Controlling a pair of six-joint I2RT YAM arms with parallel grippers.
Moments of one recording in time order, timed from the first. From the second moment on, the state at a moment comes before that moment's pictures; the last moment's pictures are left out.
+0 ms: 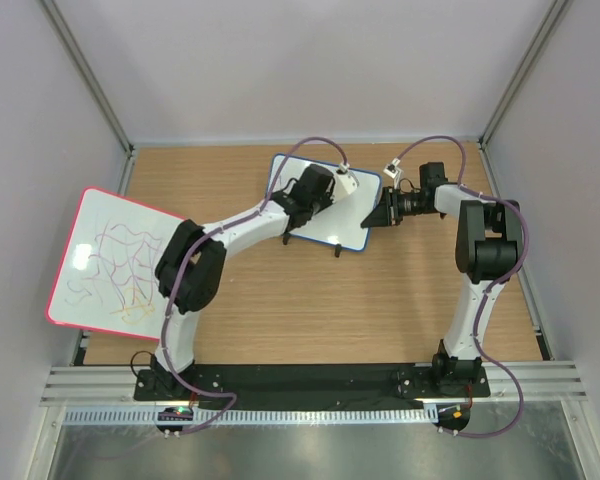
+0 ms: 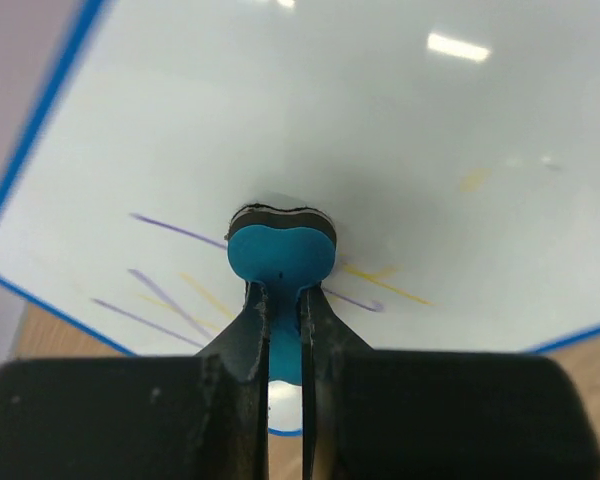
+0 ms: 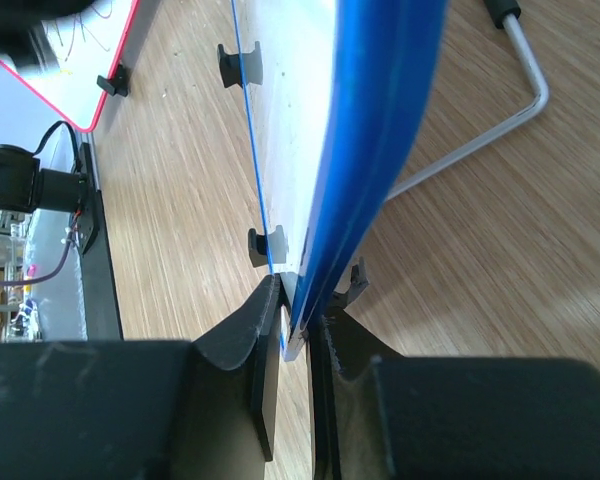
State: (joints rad) left arm -0.71 2.06 1.63 -0.22 -0.29 0.54; right arm -0.01 2.06 1.34 -0.43 -1.17 -0.27
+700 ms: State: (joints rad) left arm -0.64 2.05 1.64 -0.26 -0.22 0.50; right arm -0.01 2.05 1.34 -0.42 -1.15 -0.27
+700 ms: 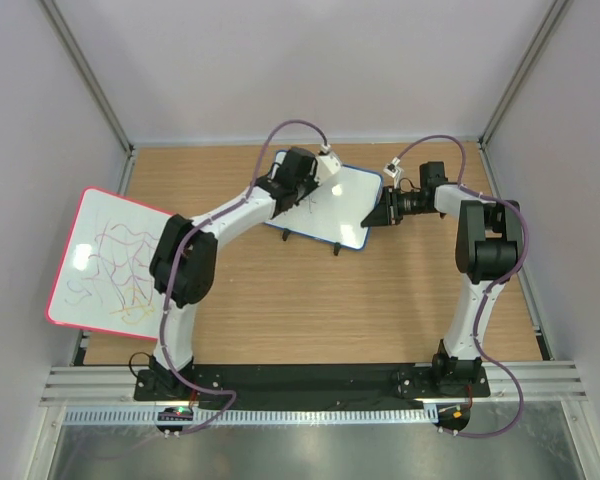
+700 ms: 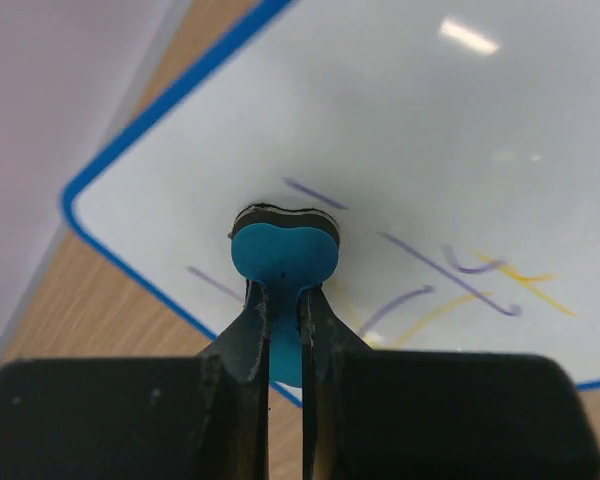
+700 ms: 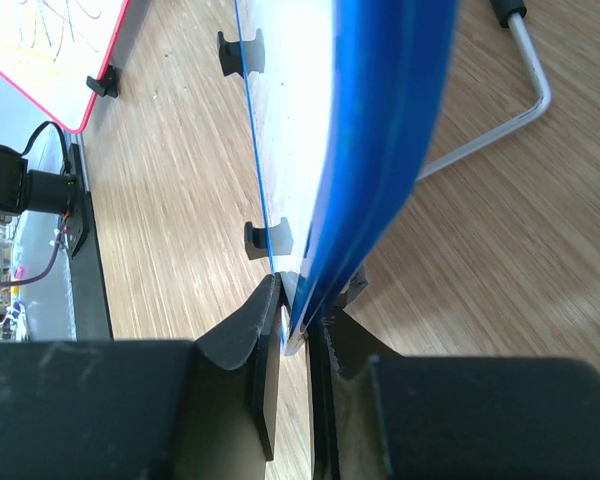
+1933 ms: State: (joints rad) left arm -0.72 2.07 1.61 -0.27 -0.15 0.49; right arm -0.01 2.05 1.34 -0.42 -1.14 -0.27
